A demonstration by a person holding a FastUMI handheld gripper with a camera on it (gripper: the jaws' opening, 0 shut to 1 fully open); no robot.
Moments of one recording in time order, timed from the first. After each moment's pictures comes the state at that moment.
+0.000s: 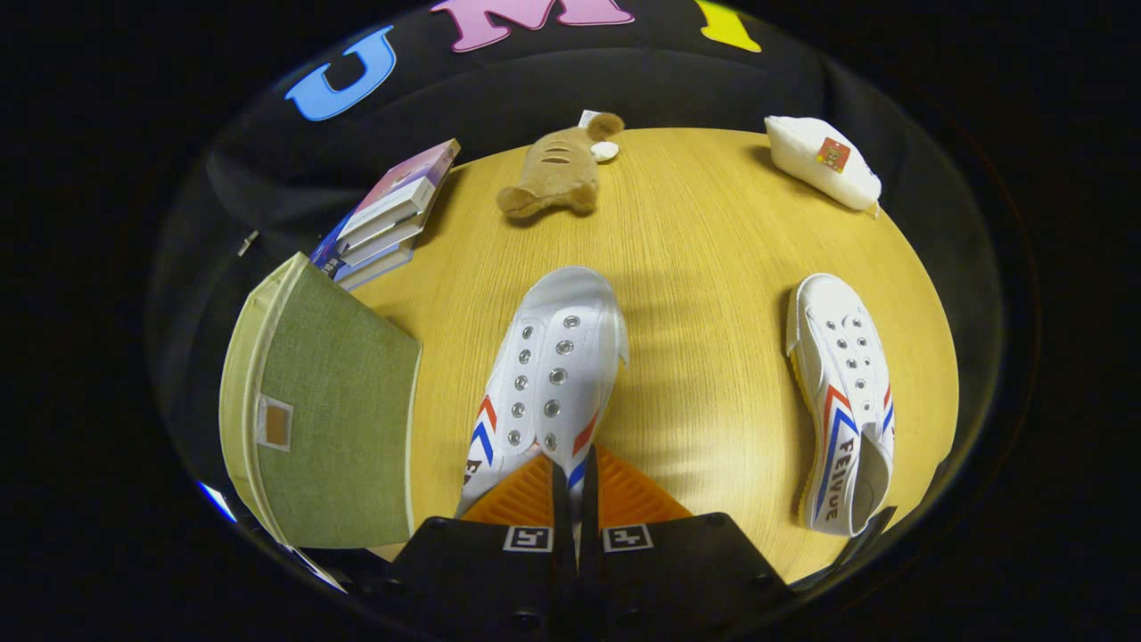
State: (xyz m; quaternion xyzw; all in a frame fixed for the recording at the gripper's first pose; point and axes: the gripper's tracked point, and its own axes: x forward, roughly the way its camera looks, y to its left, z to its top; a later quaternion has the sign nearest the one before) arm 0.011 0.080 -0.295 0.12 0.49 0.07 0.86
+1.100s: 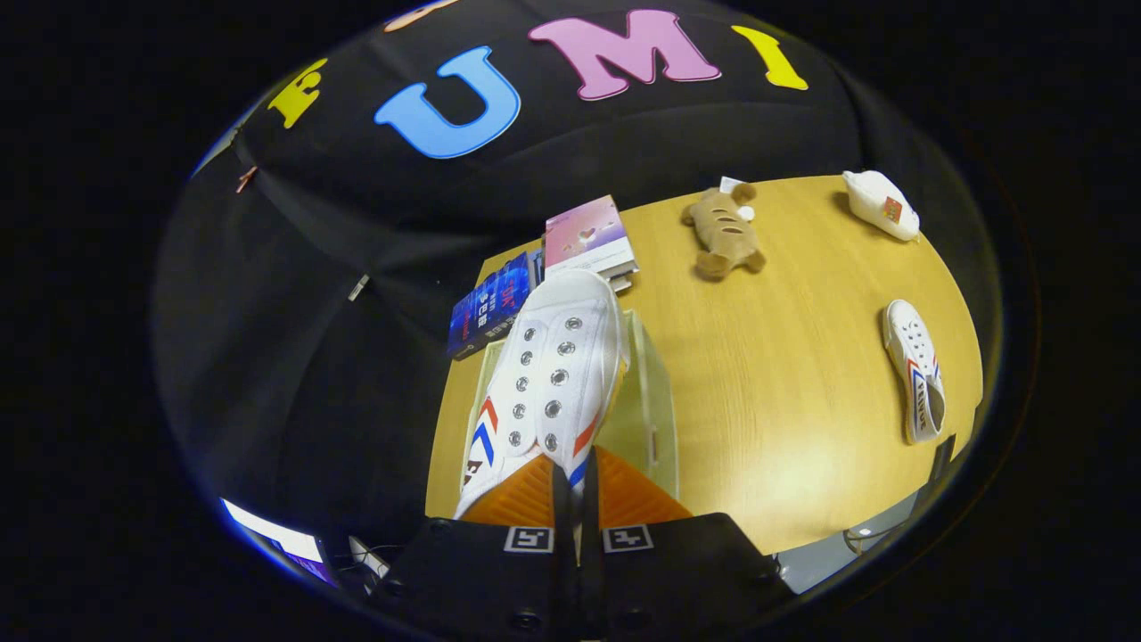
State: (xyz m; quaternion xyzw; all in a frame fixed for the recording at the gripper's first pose) arm -0.027 0.305 -0.129 0.18 0.44 0.15 0.87
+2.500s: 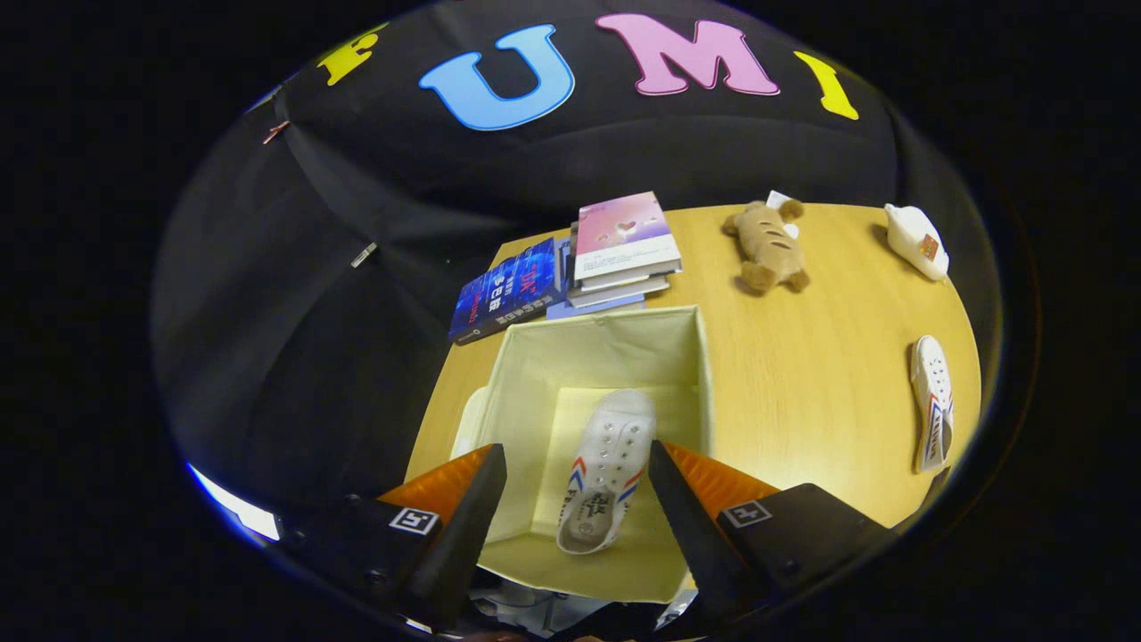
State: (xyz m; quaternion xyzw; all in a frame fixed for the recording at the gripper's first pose) arm -0.003 0.309 -0.142 0.13 0.40 0.15 0.89
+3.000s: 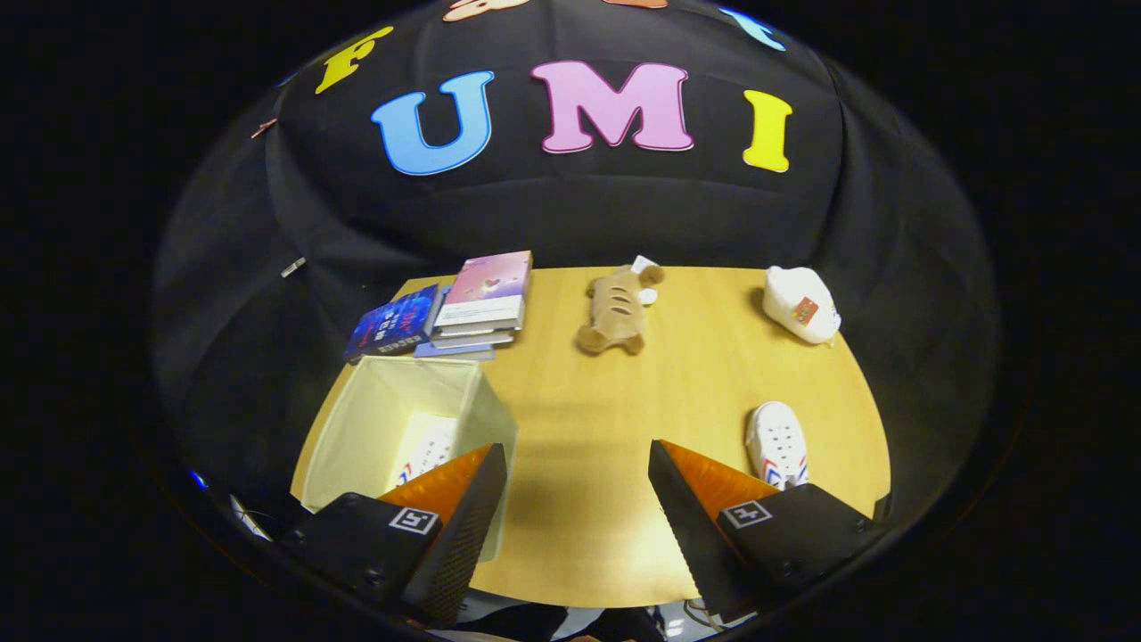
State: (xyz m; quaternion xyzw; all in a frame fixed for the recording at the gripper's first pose) arm 0.012 0.102 -0.126 0.02 0.35 0.05 0.94
